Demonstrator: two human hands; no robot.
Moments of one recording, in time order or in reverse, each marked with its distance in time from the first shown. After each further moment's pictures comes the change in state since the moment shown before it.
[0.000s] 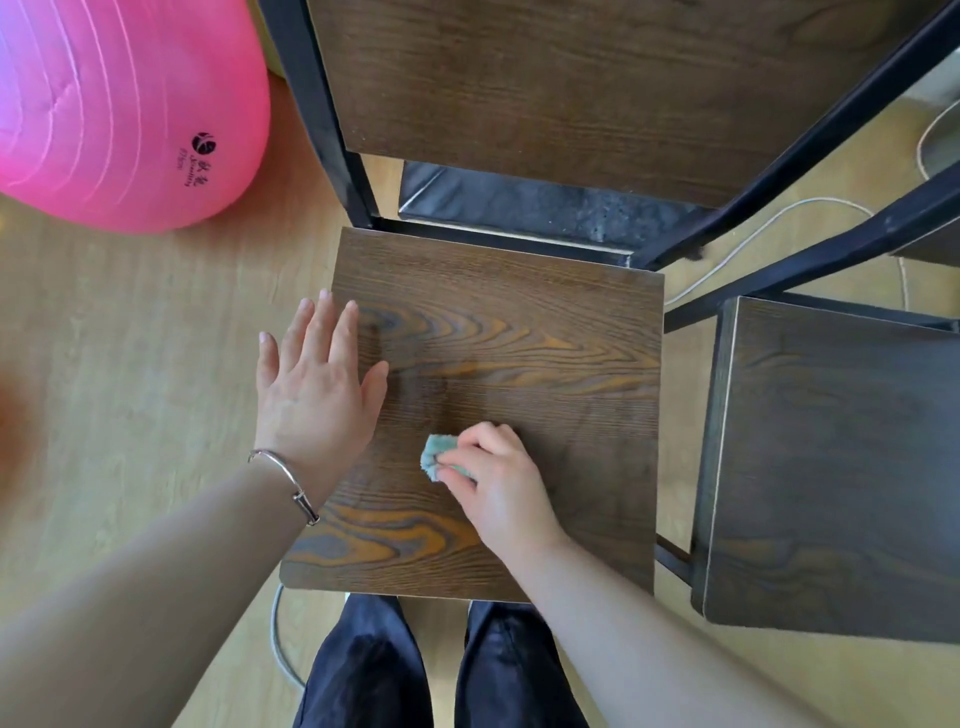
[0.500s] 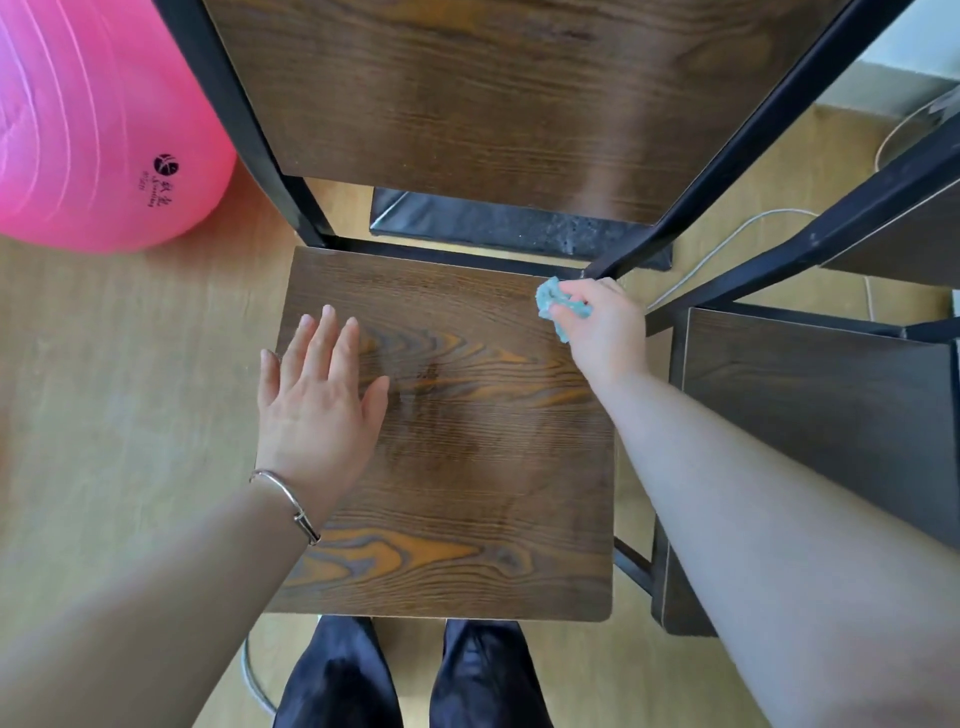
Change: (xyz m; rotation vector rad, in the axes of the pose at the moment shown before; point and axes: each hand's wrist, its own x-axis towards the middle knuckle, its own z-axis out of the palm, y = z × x) left_hand -0.002 0.046 0.008 -0.036 0.009 0.014; right_hand 0.122 0.099 -0.133 -0.080 0.262 0.448
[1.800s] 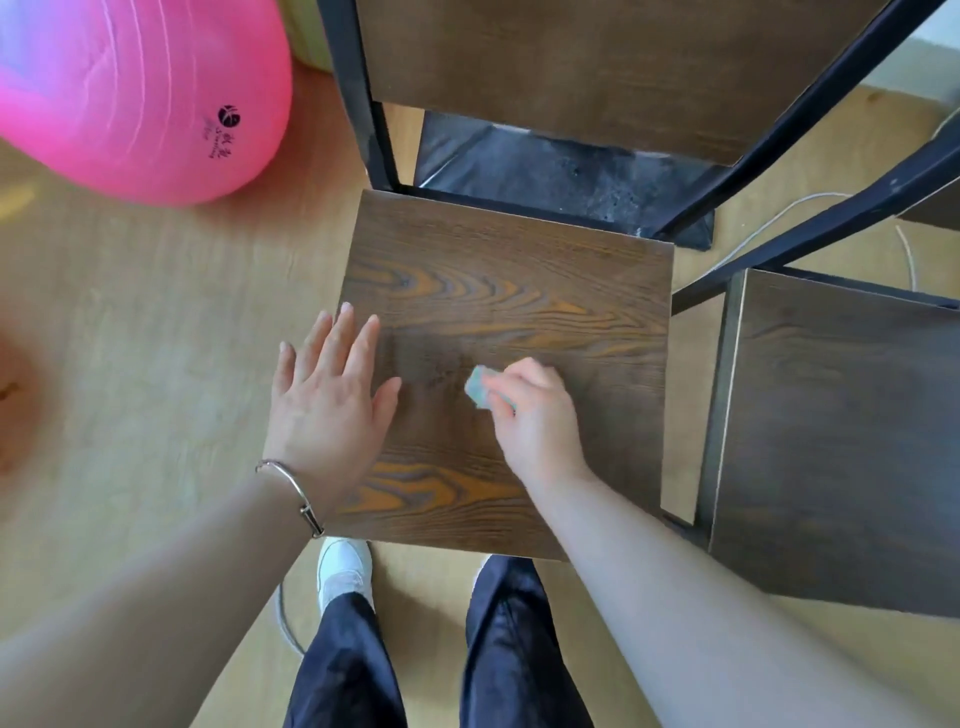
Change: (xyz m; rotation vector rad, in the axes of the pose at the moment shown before) left_hand -0.057 -0.053 -0.003 0.051 -0.053 0.035; right_hand -0.165 -0.030 0.075 -0.041 -0.119 -0.343
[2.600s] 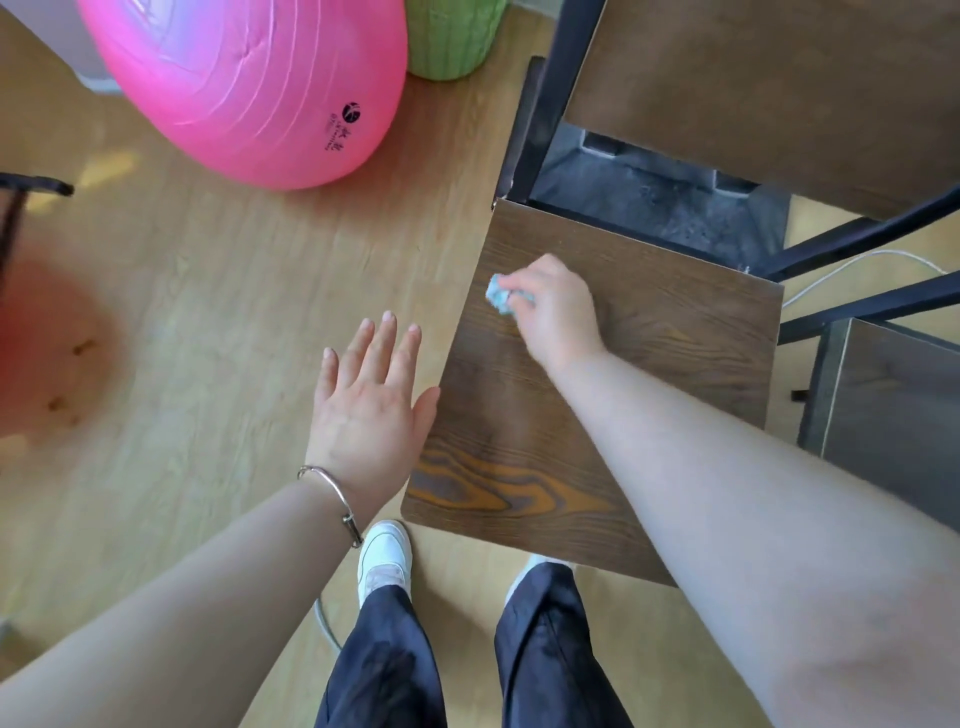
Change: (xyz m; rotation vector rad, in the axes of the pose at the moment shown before) left_hand -0.023 -0.083 -0.014 -0.051 -0.003 -0.076; right_hand 0.123 -0.092 0.052 0.001 -0.105 -0.079
